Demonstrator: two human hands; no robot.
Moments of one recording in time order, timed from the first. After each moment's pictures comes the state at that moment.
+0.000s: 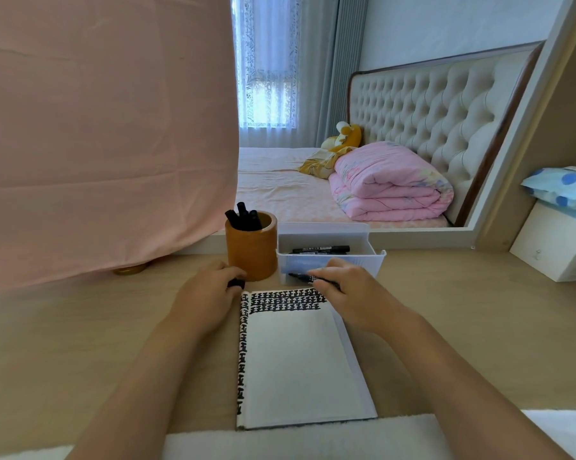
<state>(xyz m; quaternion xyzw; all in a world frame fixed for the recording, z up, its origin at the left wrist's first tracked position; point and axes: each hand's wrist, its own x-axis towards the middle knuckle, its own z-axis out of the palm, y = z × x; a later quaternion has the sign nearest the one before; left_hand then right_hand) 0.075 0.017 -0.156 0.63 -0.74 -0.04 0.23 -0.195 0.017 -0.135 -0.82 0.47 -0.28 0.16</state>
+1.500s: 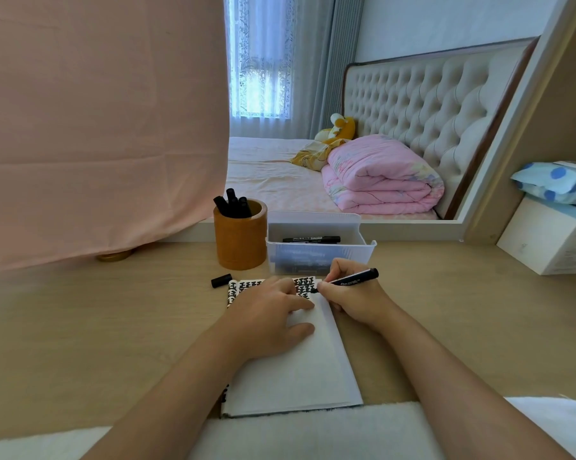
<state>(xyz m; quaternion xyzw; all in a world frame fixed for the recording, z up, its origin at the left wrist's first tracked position) -0.019 0.061 -0.148 0.48 -0.86 -0.05 0.14 -0.217 0.010 -0.164 -0.68 0.50 -0.40 0.35</state>
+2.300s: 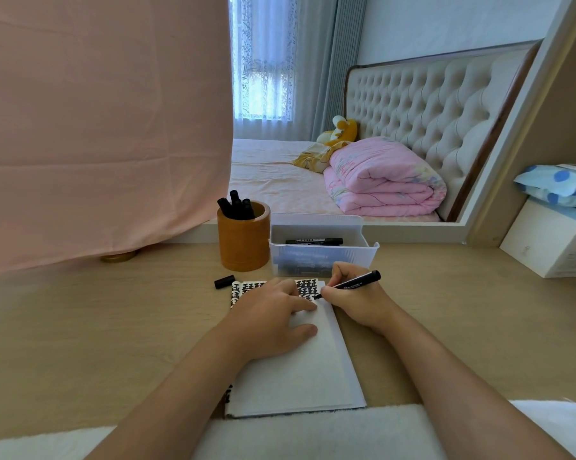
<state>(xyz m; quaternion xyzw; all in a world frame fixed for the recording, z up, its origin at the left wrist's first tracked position) -0.020 0.058 -0.150 0.49 -0.86 -0.06 0.14 -0.217 0.010 -0.164 -0.71 0.50 -0.38 0.32</state>
